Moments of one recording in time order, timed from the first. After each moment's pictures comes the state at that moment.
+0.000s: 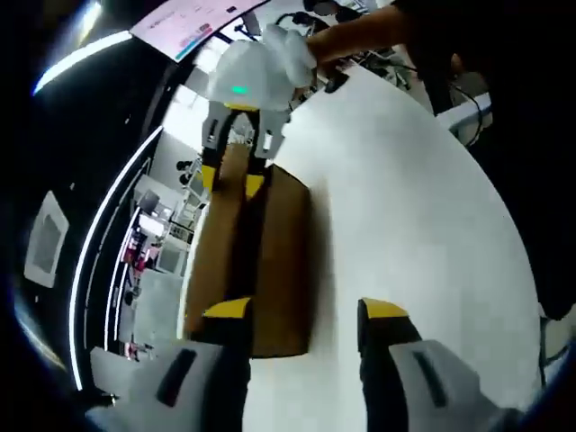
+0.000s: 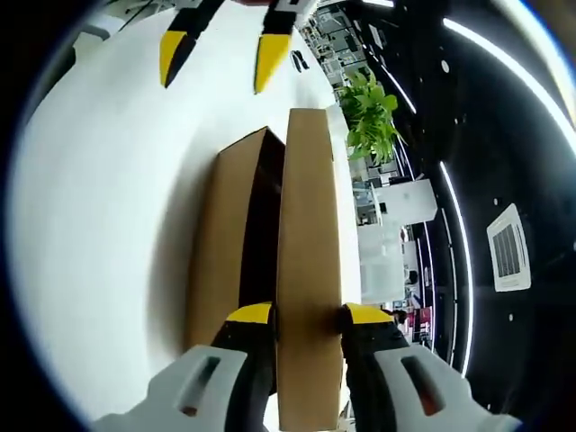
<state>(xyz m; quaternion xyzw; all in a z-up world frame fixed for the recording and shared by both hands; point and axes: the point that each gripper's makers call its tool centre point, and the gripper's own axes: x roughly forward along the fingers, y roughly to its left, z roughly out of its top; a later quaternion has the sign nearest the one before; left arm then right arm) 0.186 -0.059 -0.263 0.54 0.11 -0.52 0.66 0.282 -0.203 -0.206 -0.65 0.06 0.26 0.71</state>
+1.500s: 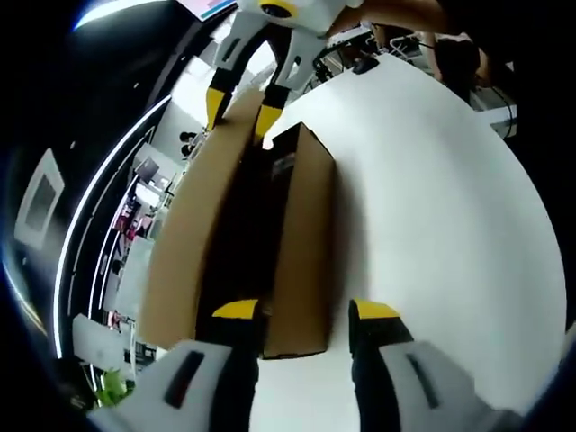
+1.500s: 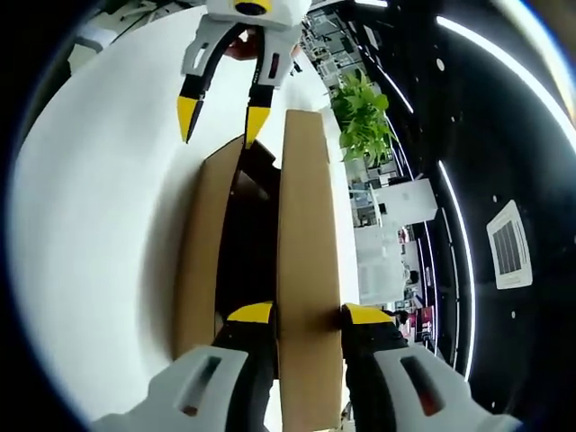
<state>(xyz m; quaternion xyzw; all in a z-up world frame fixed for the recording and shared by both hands) 0.267 -0.075 -0.258 0.51 0.10 -0.50 0.69 0.295 -0.206 -0.186 -0.64 0.06 0.26 0.72</state>
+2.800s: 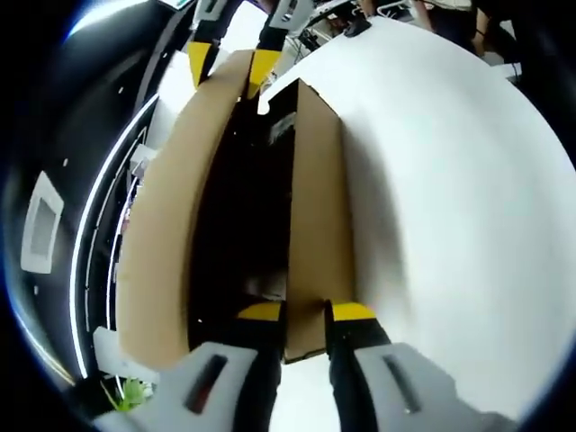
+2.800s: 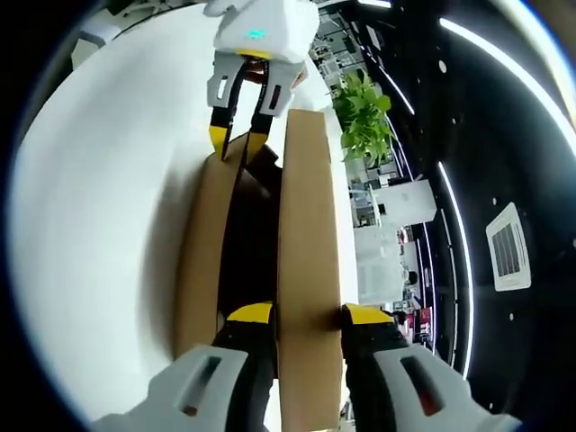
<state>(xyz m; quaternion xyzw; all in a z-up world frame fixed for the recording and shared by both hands) 0.299 -0.069 -0.281 0.58 0.11 -0.47 0.66 0.293 -0.205 -0.187 -0.64 0.06 0.26 0.72</state>
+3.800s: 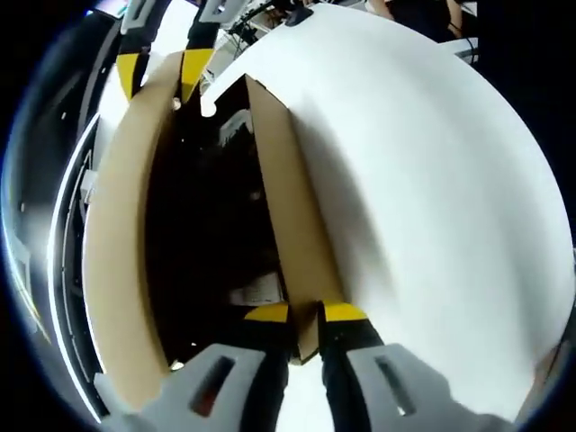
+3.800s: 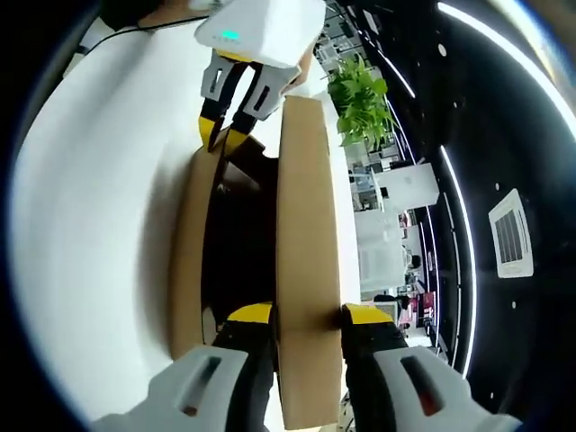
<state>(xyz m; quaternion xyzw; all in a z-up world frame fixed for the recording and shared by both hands) 0.296 -0.068 -0.283 0.63 0.15 -0.53 0.54 0.301 -0.209 -0.177 -0.64 0.10 0.24 0.72</state>
